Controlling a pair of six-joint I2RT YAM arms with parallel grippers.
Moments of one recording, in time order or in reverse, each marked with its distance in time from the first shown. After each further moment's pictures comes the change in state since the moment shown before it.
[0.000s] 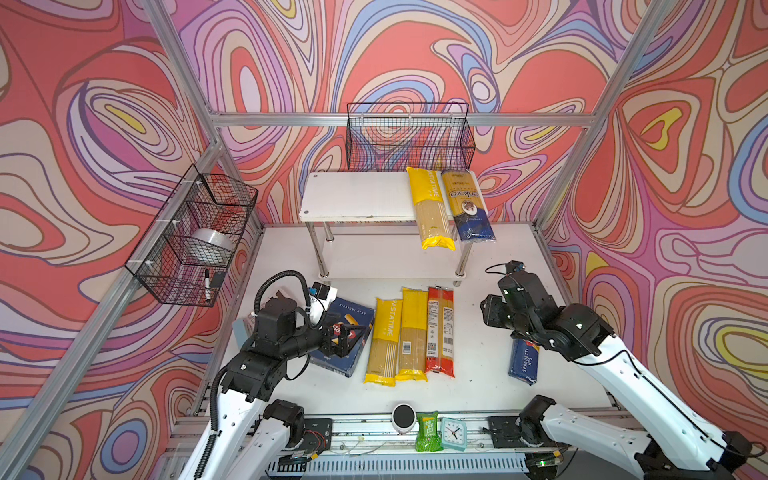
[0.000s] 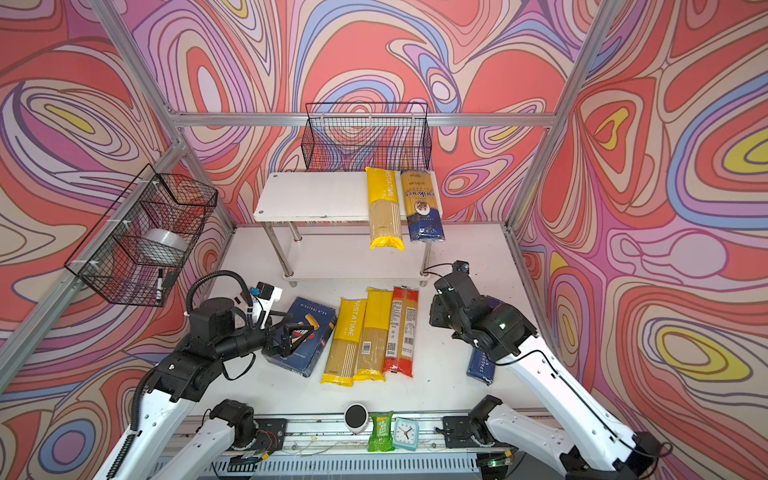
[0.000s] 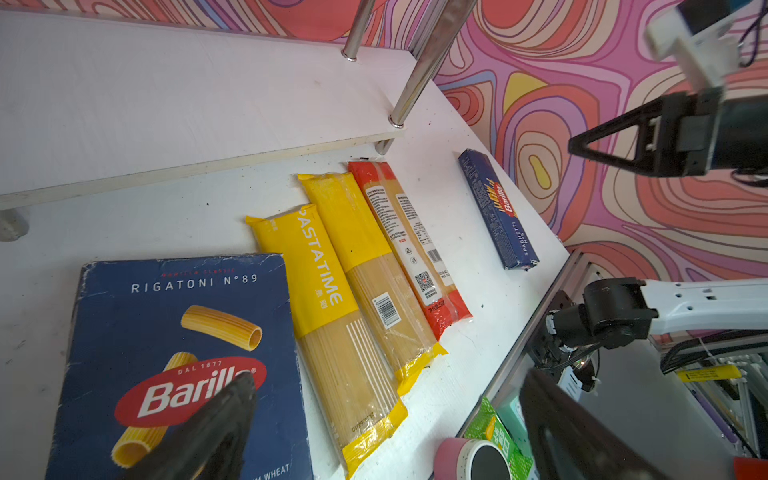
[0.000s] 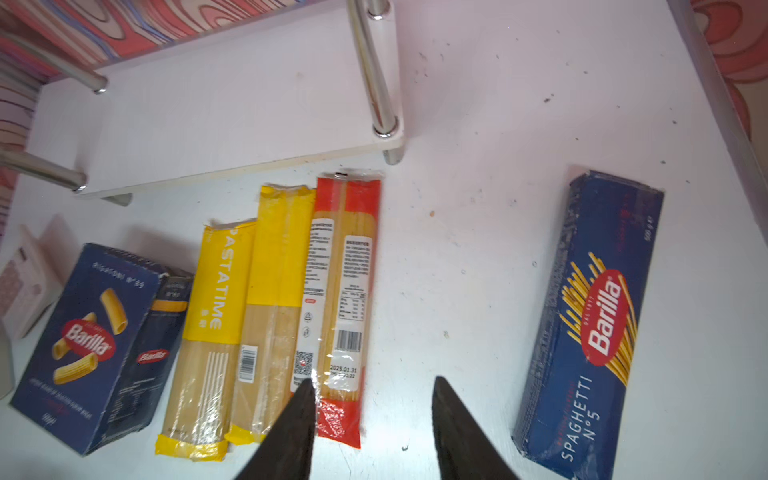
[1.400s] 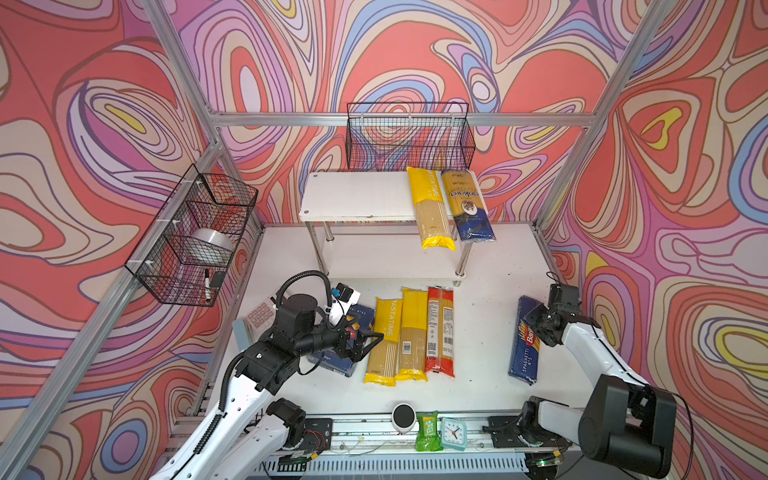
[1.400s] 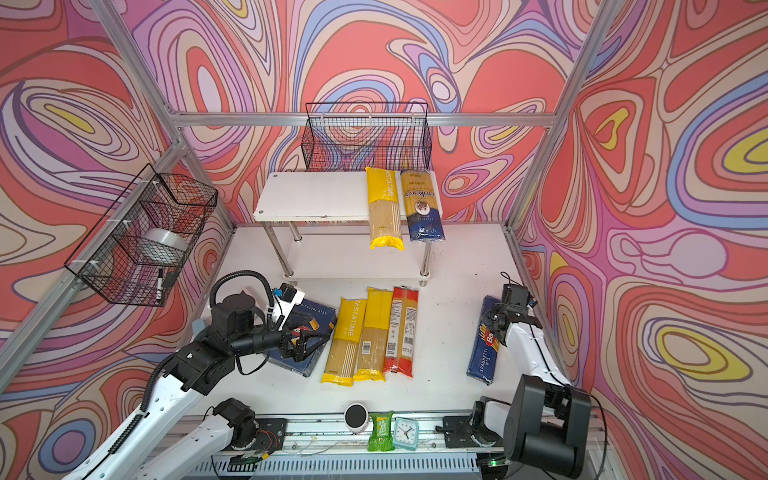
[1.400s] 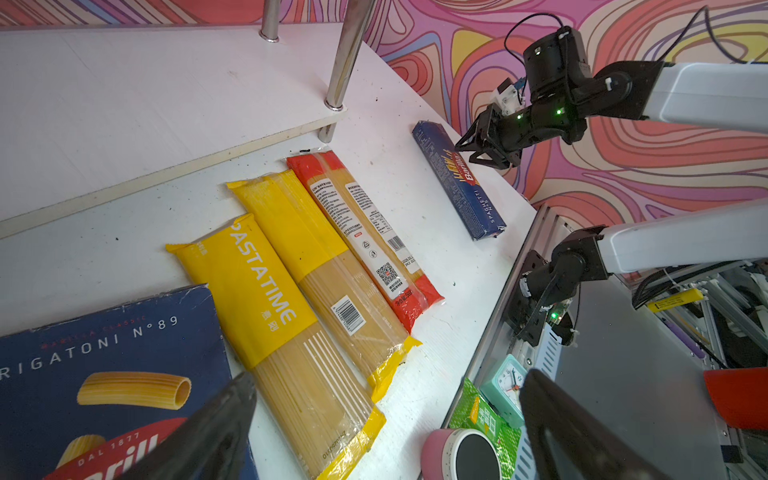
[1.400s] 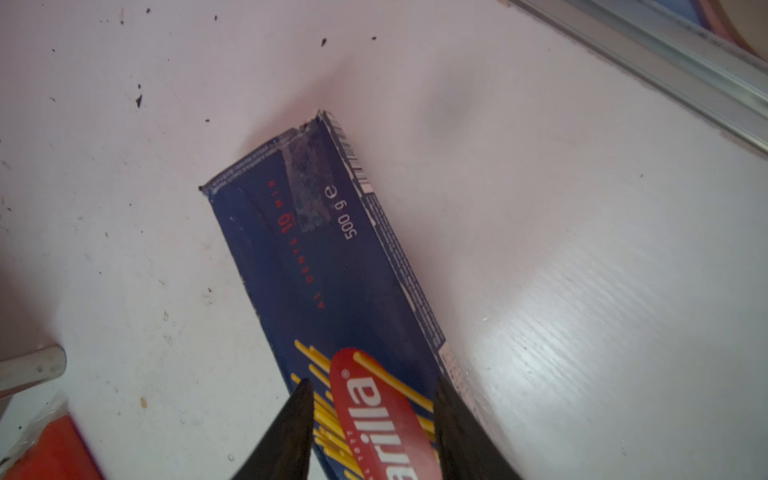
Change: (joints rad) left arm -0.190 0.089 -0.002 0.088 -0.037 0.042; right arm -0.918 0.248 -0.460 0.567 -0.277 -0.036
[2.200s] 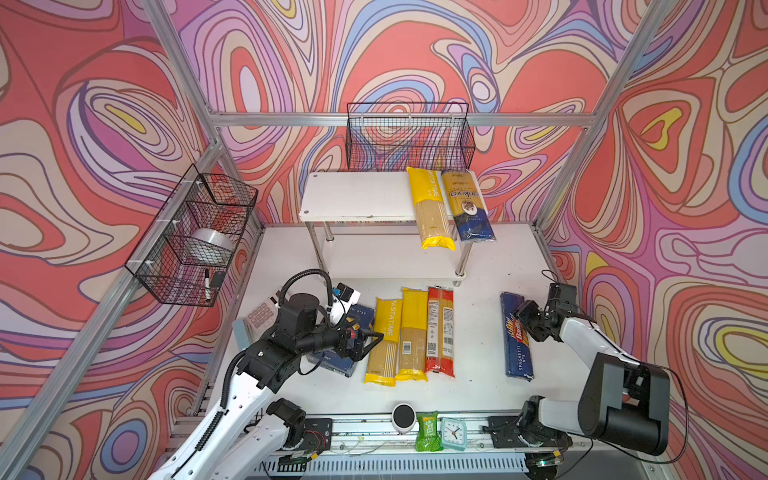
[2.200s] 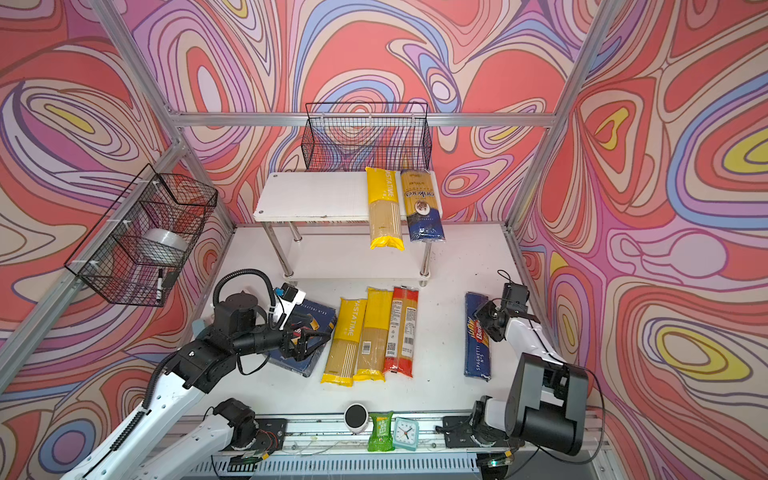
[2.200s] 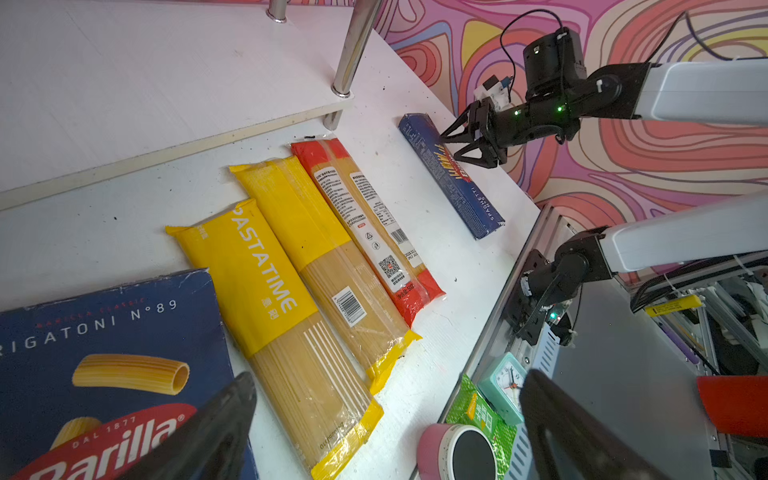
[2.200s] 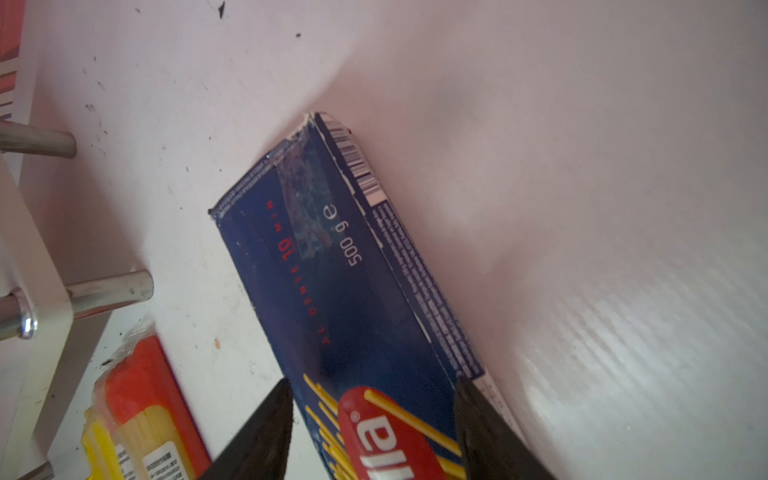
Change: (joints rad) left arm -0.002 0.008 0.002 -0.028 -0.007 -0.024; right arm -0.004 0.077 -0.013 0.092 -0.293 -0.051
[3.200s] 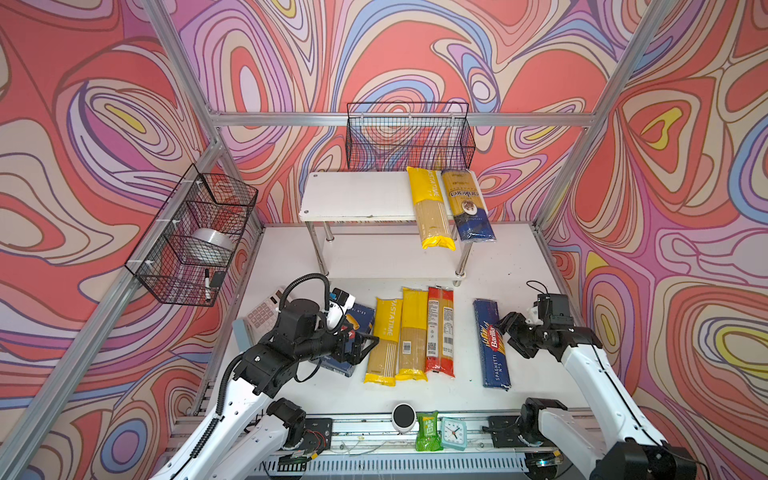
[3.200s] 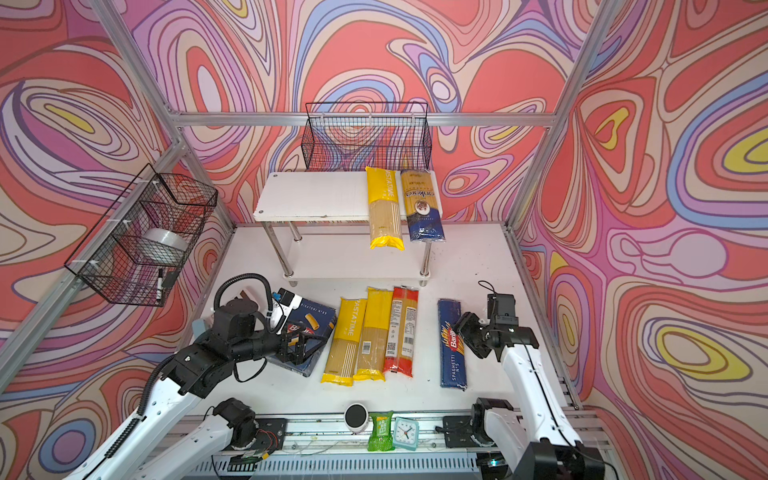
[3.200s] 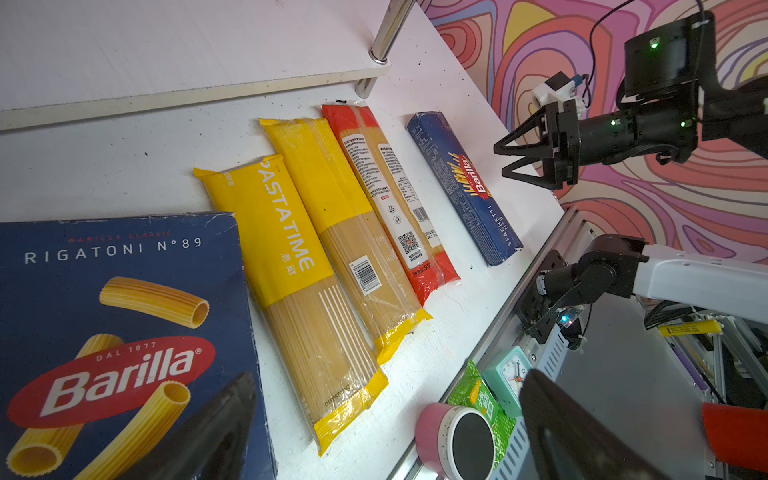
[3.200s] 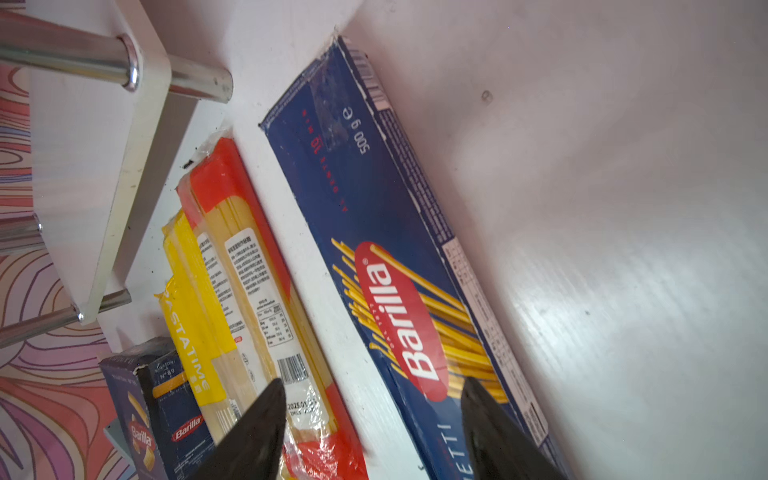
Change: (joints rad) left arm -0.024 -0.041 -0.011 -0.083 -0.090 -0.086; right arm 0.203 -0.395 -0.018 -0.399 -0.086 0.103
